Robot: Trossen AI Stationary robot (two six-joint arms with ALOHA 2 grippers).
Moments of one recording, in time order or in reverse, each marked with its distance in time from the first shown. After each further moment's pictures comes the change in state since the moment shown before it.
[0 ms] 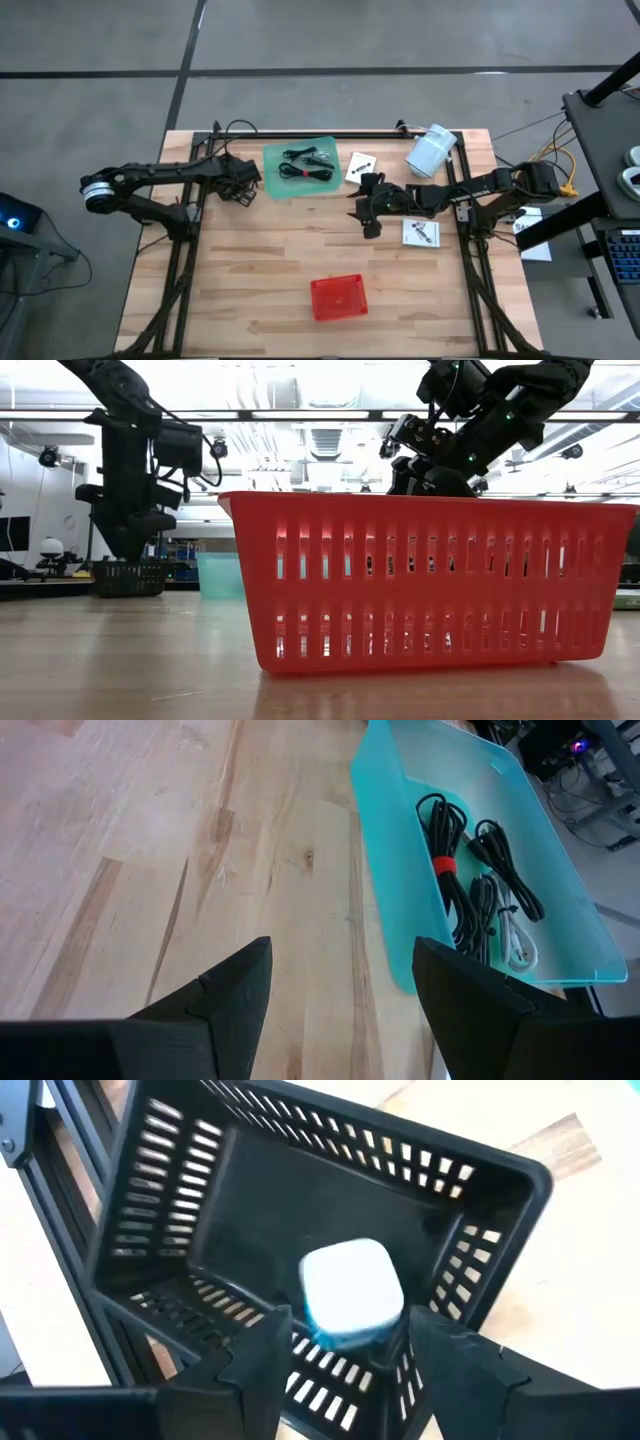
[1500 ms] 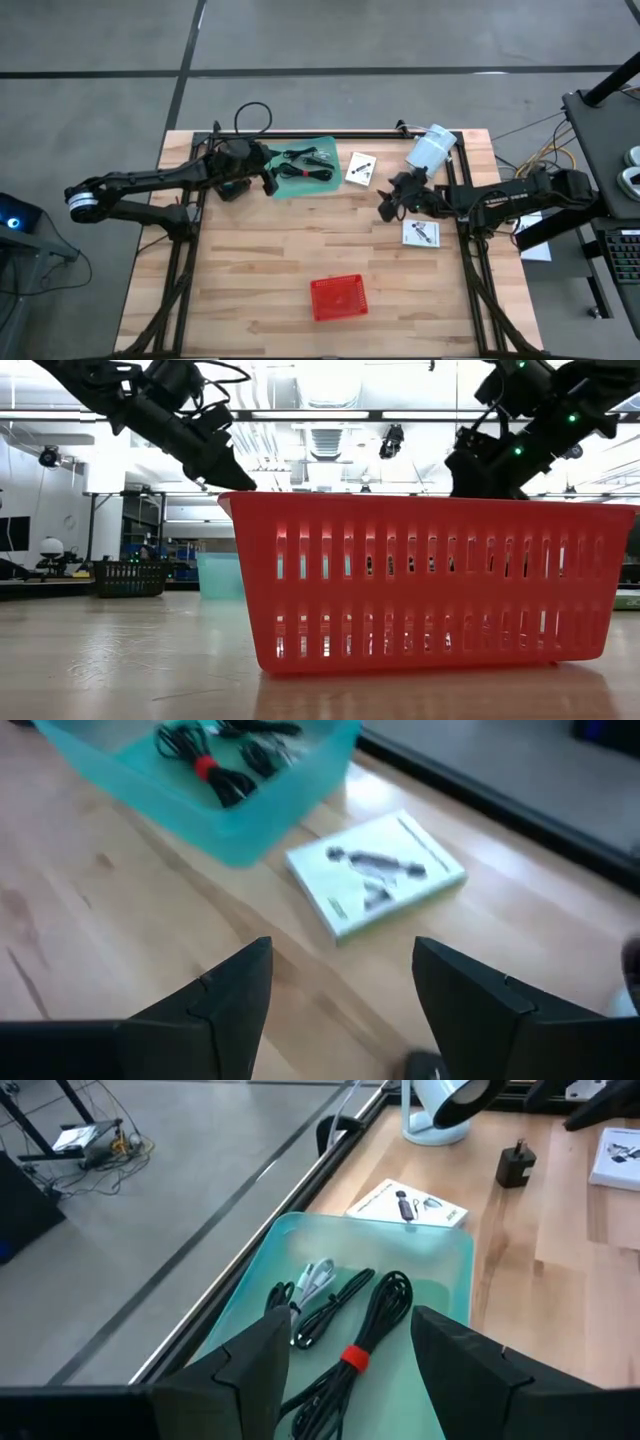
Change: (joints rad) left arm -0.001 -0.165 -0.076 0.988 0.320 0.713; right arm 0.003 -0.362 -0.207 -0.255 0.399 0.869
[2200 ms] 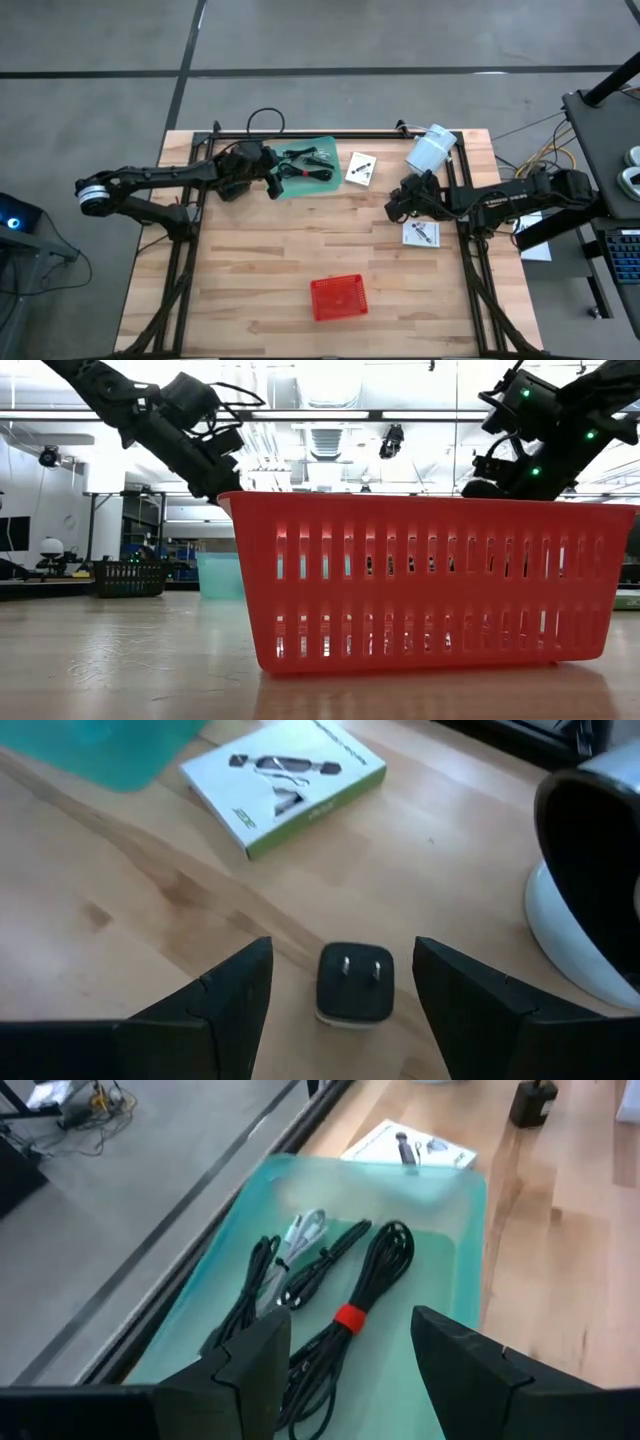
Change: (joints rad) left arm 0.000 0.114 0.002 -0.001 0.000 -0.001; right arm 0.002 0.002 -0.029 -0.237 0.051 0.253
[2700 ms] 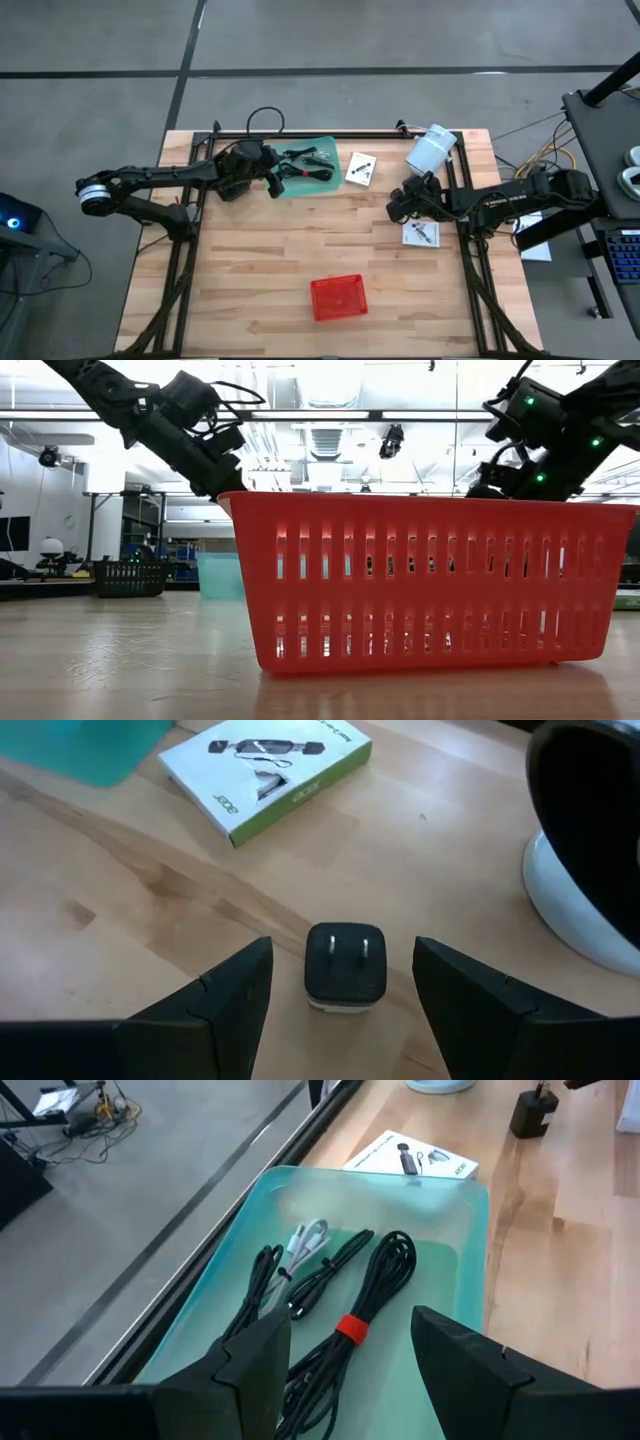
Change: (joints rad) left arm 0.000 0.008 0.001 0.028 -0.003 0.003; right arm 0.000 0.000 -0.033 0.009 -0.003 0.071
